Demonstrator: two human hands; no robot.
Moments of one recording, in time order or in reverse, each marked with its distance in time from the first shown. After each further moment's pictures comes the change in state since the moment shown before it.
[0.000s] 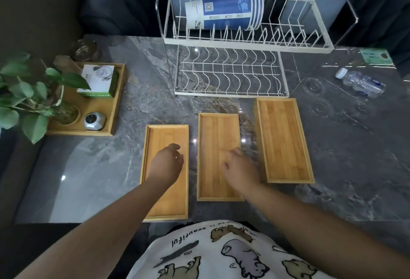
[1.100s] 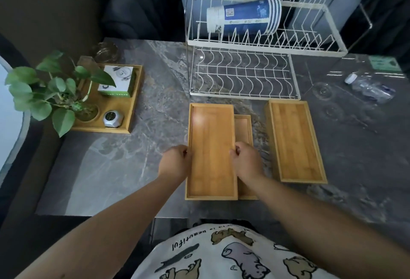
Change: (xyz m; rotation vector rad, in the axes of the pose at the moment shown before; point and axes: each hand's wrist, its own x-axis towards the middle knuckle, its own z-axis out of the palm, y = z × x) left_hand -0.013 -0.002 -0.024 -0.089 -0.032 -0.045; right_hand 0.015 -0.025 0.006 0.213 0.142 0.230
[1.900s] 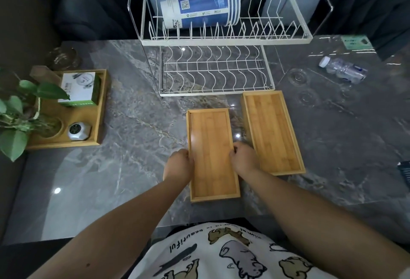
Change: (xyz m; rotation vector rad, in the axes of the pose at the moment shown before) left_hand 0.015 0.049 0.061 0.057 -0.128 -0.042; right_hand 0.030 0.060 -0.016 -0.022 -0.067 0.153
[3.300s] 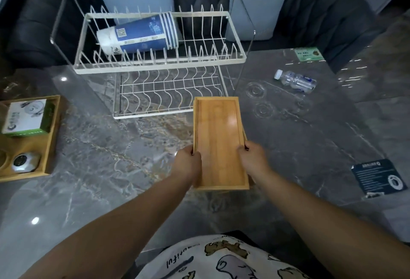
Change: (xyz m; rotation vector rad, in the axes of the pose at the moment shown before) left_hand -0.009 0.162 0.044 -0.451 -0.068 -0.023; right_hand 0.022 0.079 -0.133 0.412 0.093 0.128
